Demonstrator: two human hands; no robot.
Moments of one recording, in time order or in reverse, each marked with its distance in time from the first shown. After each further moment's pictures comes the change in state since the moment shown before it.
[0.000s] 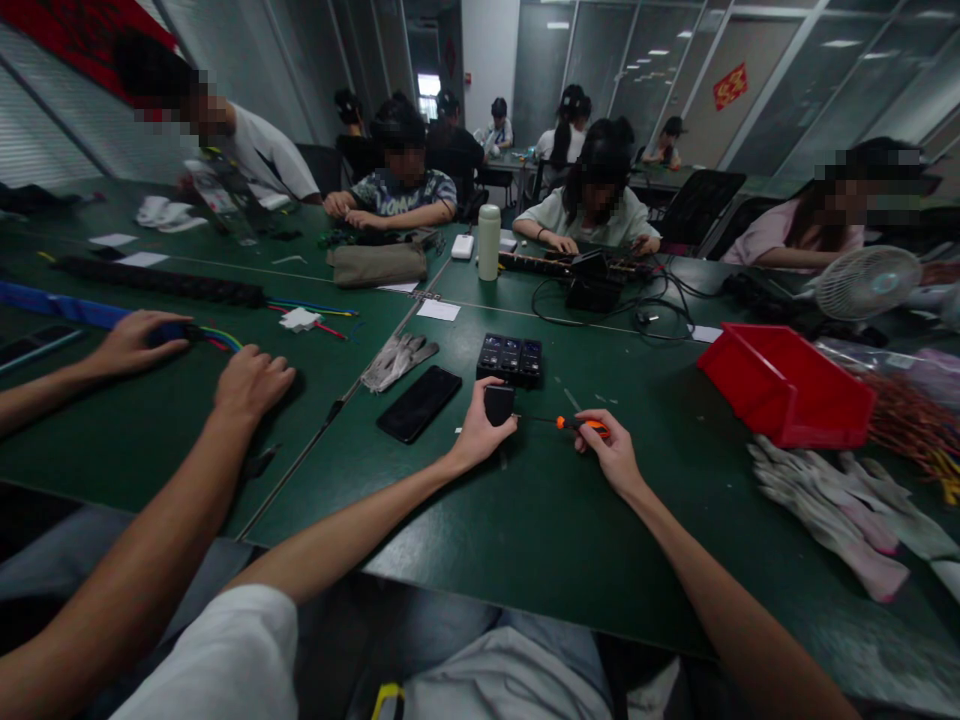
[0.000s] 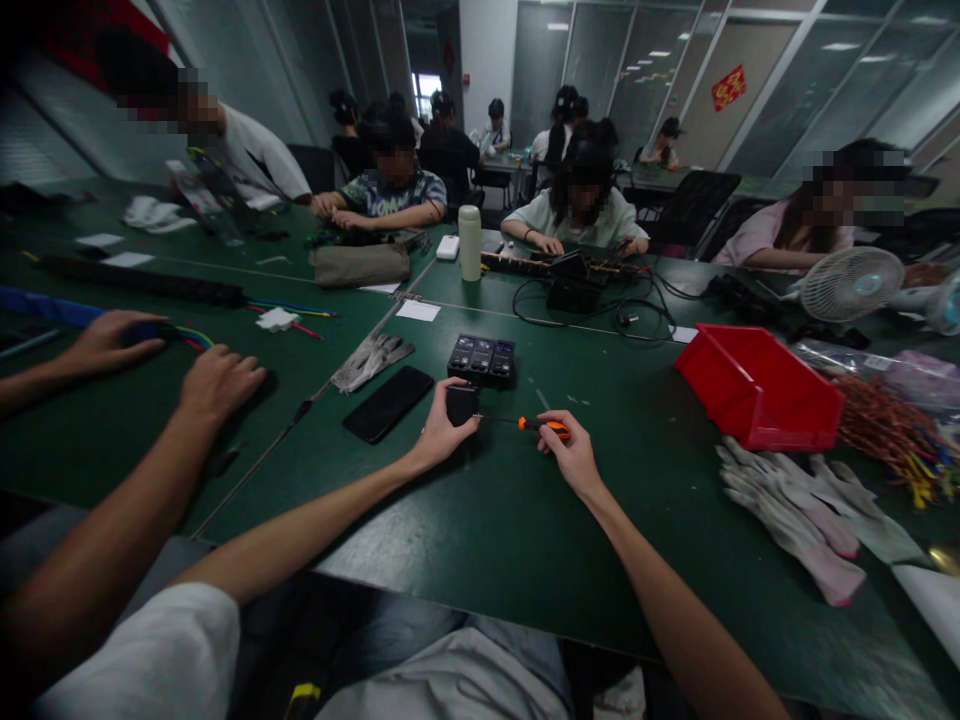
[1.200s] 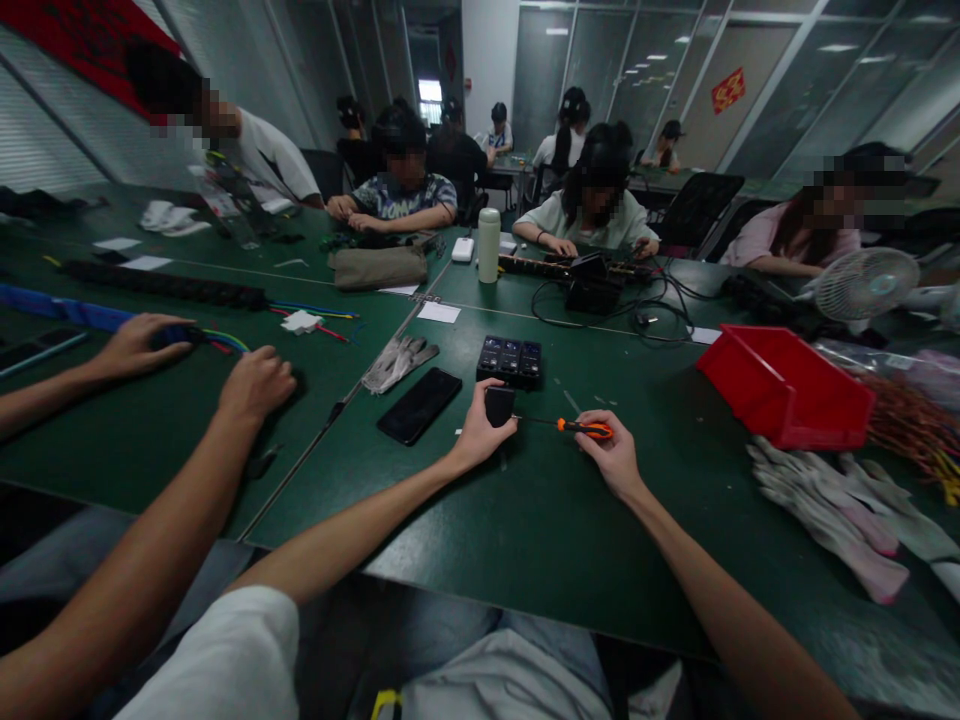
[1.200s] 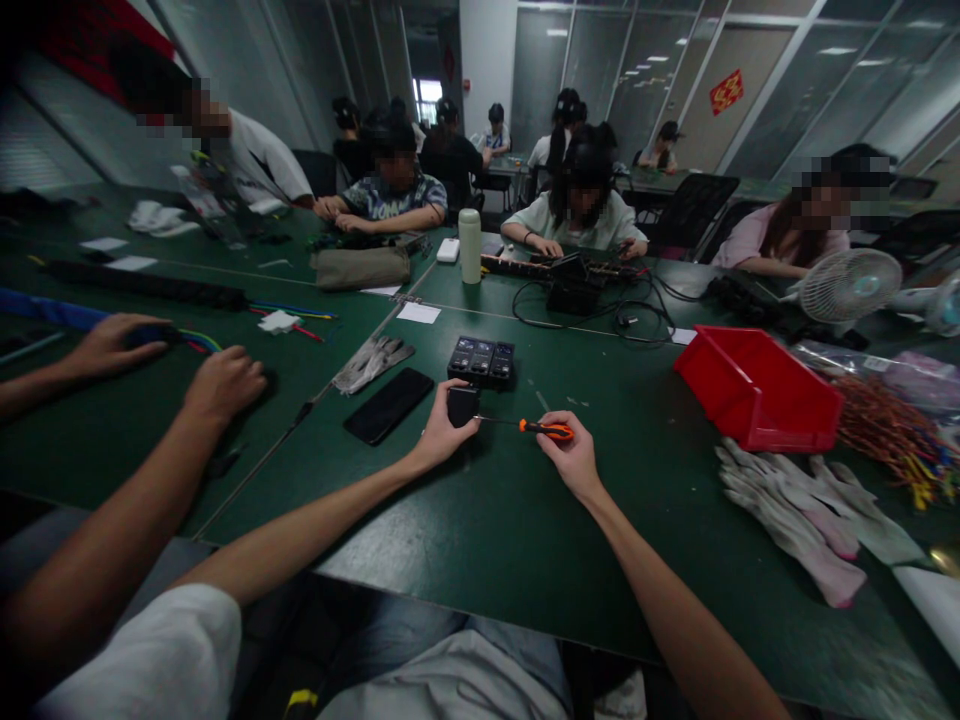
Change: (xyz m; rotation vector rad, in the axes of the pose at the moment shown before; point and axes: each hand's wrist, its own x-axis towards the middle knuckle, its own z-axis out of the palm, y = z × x) left_hand 0.003 -0.013 0.001 0.069 -0.013 0.060; right_hand -0.001 -0.003 0.002 -0.028 0.075 -0.116
